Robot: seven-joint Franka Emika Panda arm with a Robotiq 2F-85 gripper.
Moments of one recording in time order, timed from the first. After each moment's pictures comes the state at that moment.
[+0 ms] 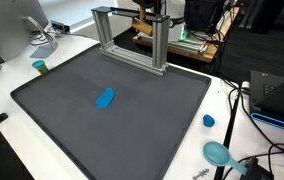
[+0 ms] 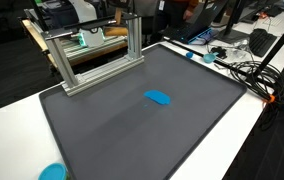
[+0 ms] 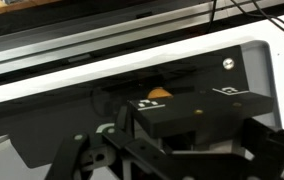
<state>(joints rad) -0.06 -0.40 -0.03 -2.38 0.12 1.73 0.12</state>
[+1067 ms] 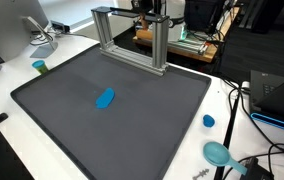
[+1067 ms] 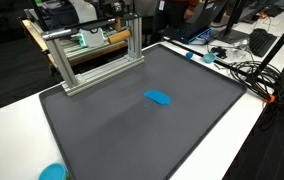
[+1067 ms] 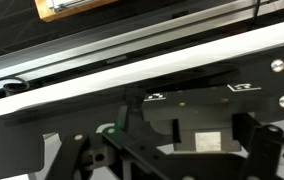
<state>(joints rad) -0.07 -0.39 0.00 -2.38 -0.04 1.72 0.22</state>
